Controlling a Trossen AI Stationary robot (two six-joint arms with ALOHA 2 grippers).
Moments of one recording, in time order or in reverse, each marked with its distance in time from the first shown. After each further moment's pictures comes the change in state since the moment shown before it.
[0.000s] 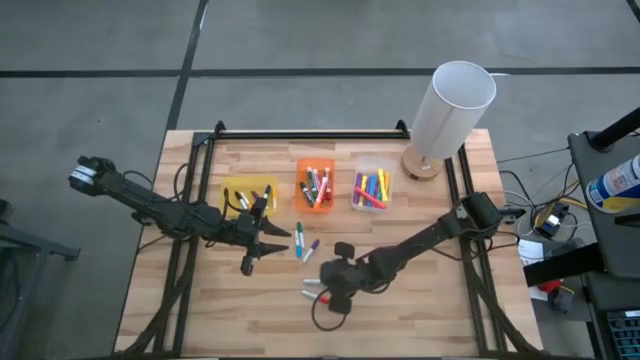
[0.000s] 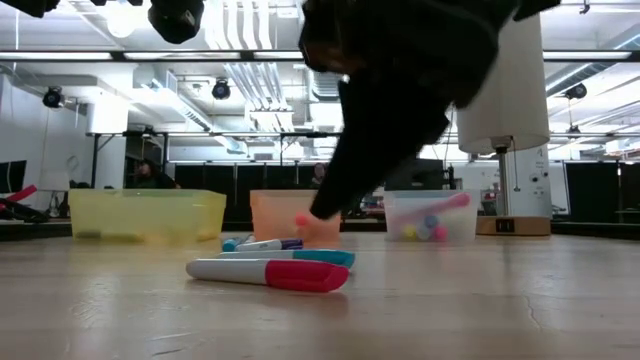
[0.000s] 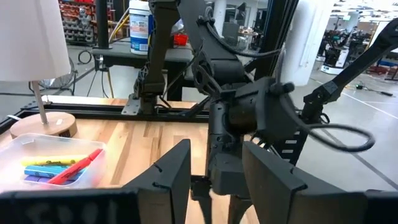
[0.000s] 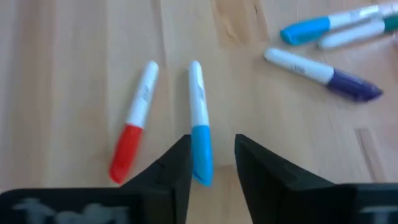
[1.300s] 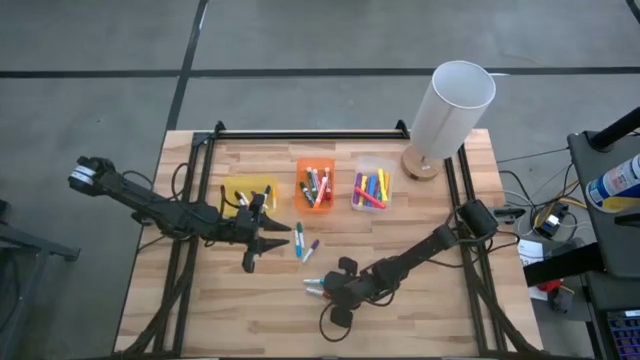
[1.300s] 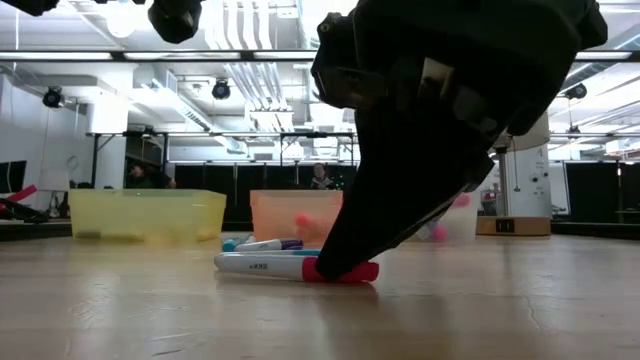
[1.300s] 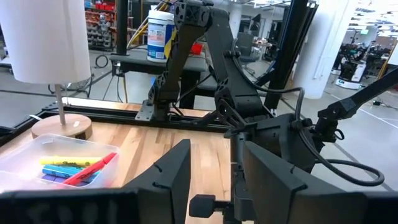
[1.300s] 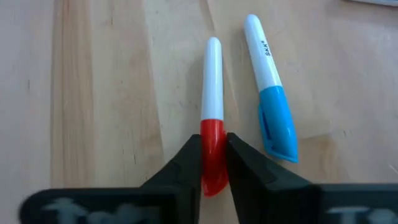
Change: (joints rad) left arm 0.000 -0.006 0.003 0.023 -0.068 -0.024; right arm 0.055 0.084 -0.090 0.190 -0.050 0.191
